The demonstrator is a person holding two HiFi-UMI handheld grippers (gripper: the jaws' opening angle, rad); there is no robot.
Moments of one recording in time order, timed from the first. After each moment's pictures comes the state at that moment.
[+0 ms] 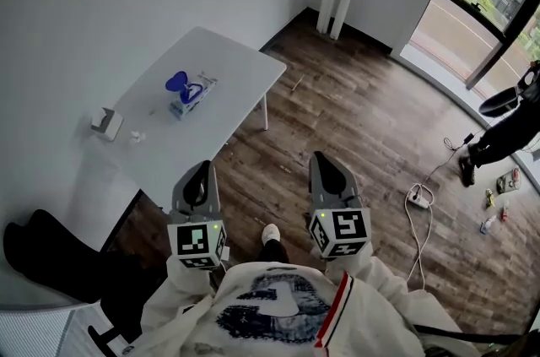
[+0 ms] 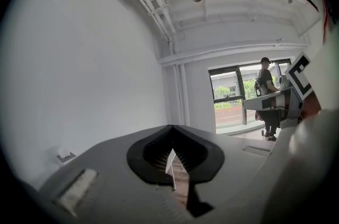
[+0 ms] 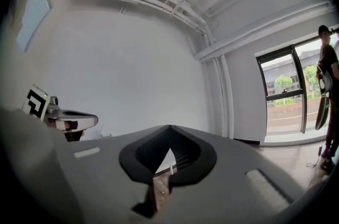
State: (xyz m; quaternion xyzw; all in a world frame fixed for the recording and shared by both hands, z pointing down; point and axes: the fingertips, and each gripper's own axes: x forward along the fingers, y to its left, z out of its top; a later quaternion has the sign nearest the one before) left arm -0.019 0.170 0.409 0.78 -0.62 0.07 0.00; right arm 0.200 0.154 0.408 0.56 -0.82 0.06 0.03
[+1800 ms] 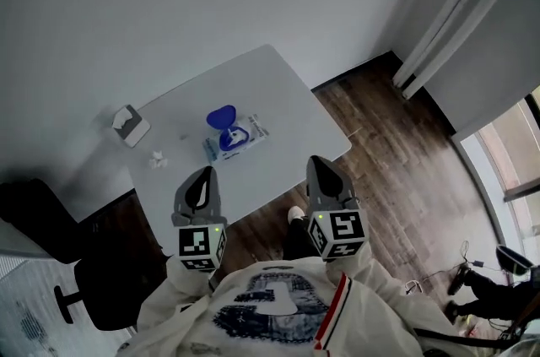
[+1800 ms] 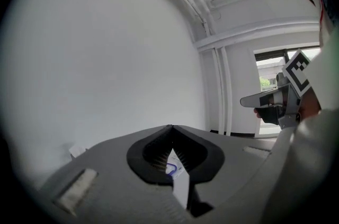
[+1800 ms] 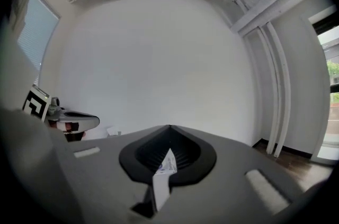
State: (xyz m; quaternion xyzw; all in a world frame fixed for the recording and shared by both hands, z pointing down) left arm -0.154 -0.051 0.444 0.64 -0.76 0.08 0.05; right arm 0.035 -0.155 0.437 0.37 -0.92 0.07 0.08
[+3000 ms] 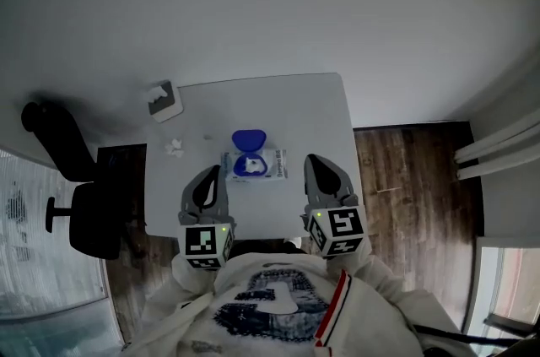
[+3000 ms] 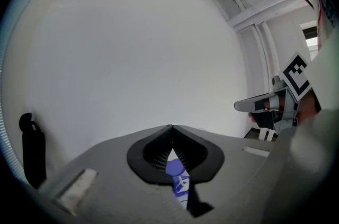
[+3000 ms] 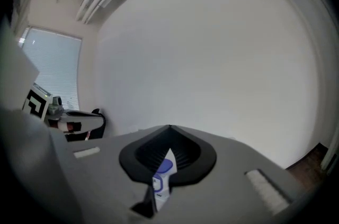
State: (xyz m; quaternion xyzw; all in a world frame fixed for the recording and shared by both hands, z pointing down) left arm -0.206 -0.149 0.456 0.44 -0.89 0.11 0.09; right arm -0.104 -0.313 0.472 0.11 -0.98 0.10 0.11
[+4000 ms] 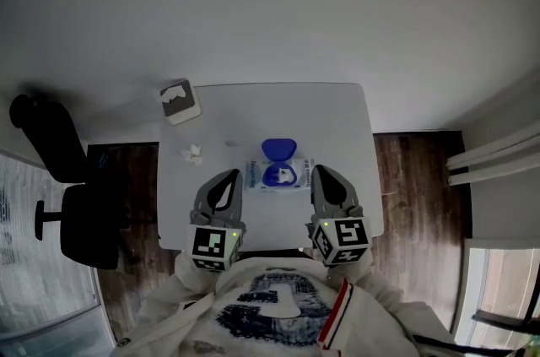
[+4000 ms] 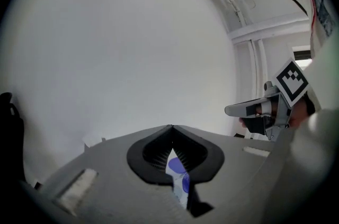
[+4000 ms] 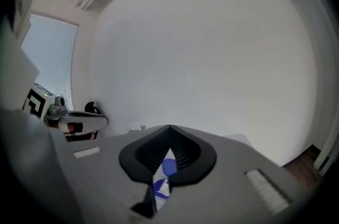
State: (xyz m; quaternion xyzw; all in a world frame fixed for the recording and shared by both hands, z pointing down) left arm -0.274 -0.103 0.478 0.52 -0.85 0.05 0.11; right arm -0.174 -0.242 0.480 0.14 -0.98 0.08 0.14
